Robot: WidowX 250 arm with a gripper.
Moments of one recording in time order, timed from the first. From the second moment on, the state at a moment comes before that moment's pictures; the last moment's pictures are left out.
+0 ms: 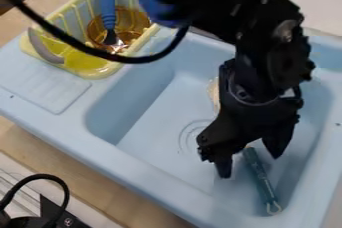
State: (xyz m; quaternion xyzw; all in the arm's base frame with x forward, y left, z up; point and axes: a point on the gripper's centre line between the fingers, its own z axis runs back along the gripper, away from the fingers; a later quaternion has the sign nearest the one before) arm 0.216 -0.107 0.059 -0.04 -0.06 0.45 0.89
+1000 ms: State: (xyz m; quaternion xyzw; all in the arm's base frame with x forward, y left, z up) arm 0.210 -0.104 0.059 -0.02 -0.06 0.48 0.88
